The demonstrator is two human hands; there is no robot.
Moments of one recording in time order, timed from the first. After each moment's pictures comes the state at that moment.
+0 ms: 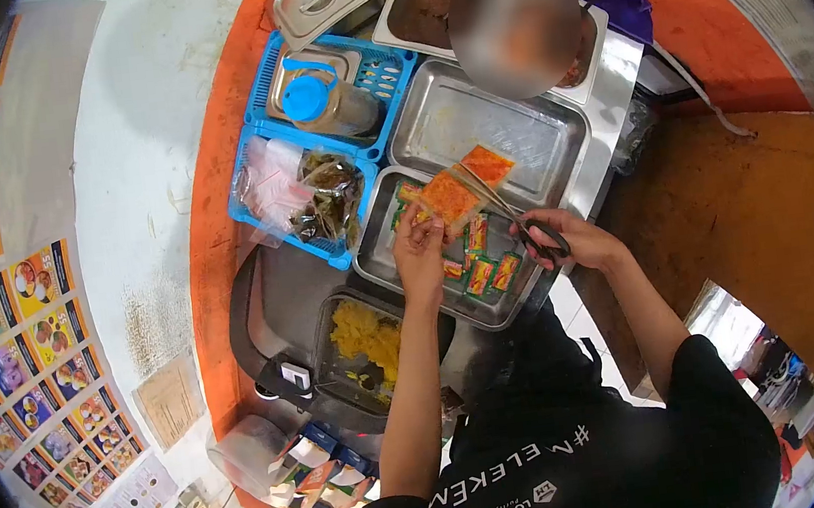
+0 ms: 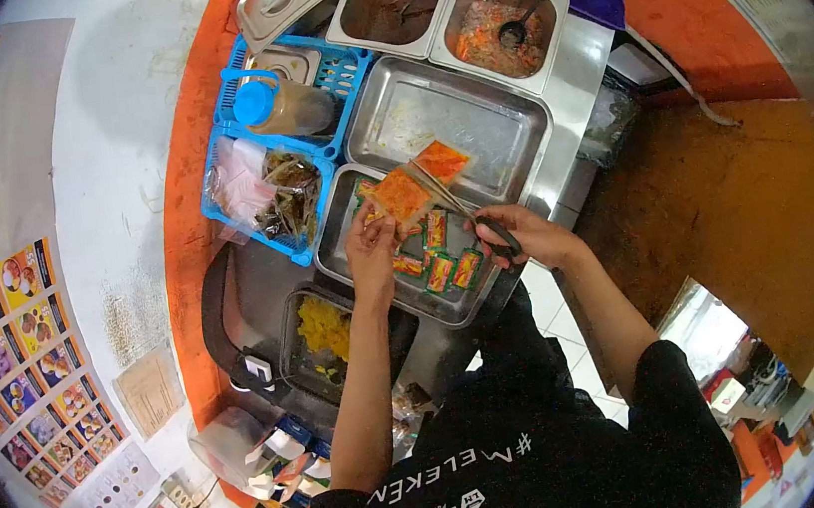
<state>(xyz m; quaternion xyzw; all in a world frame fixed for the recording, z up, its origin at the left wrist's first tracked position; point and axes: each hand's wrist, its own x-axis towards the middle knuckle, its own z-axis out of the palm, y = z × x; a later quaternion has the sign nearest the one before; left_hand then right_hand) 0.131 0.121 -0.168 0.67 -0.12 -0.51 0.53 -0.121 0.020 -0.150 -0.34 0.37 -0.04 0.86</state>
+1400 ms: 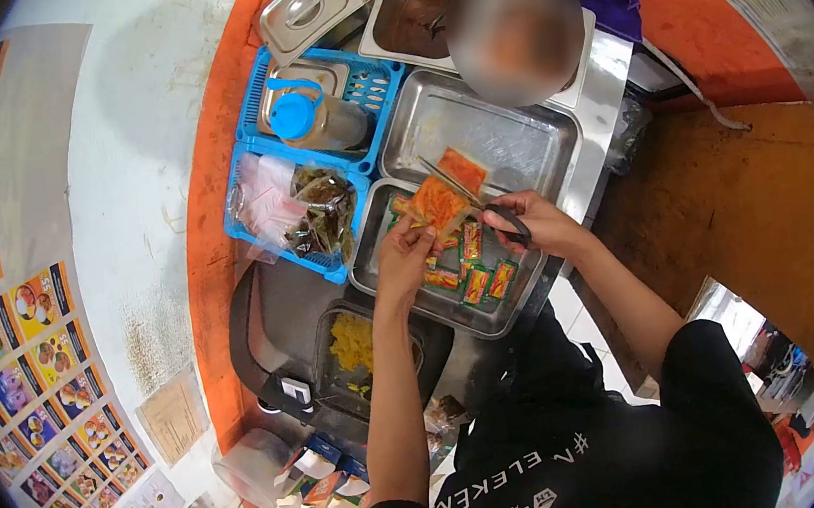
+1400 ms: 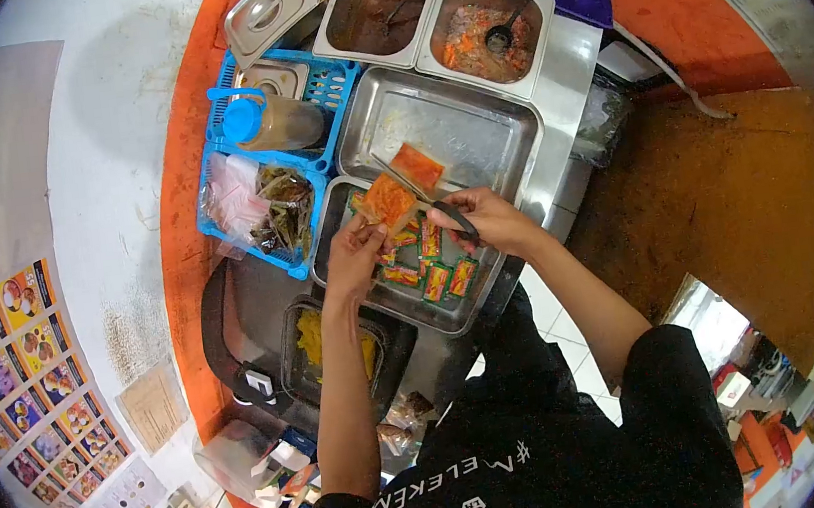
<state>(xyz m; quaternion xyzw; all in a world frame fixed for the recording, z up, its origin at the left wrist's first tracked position) 0.165 0.097 -0.146 0.64 -0.22 -0.62 0.40 -0.070 0.003 -0.161 -0.34 0.42 -0.09 0.83</state>
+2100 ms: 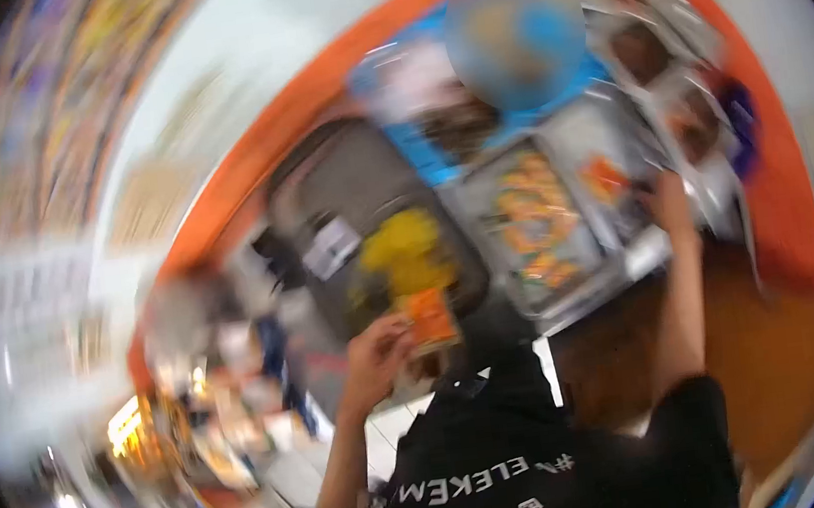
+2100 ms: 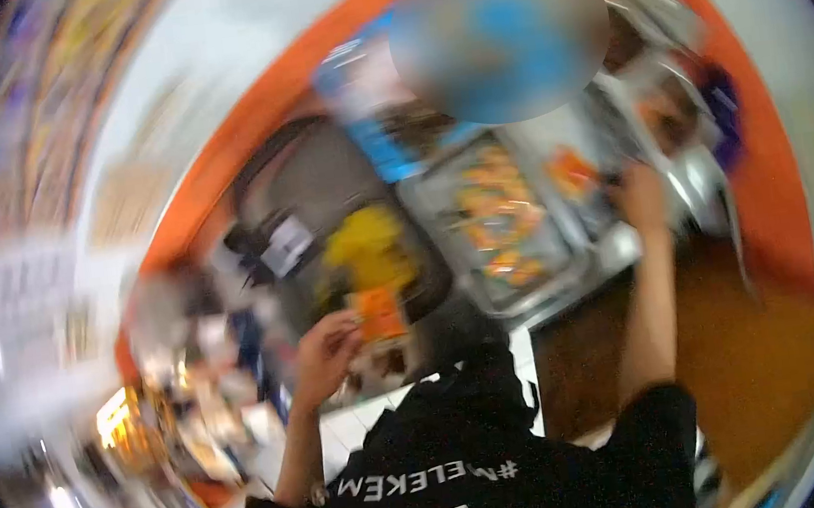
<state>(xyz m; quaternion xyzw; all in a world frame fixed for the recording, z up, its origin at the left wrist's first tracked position) 0.153 0.406 -0.033 0.78 -0.23 -0.36 0.47 -0.096 -0.094 -0.178 -0.90 0.41 0.02 0.13</state>
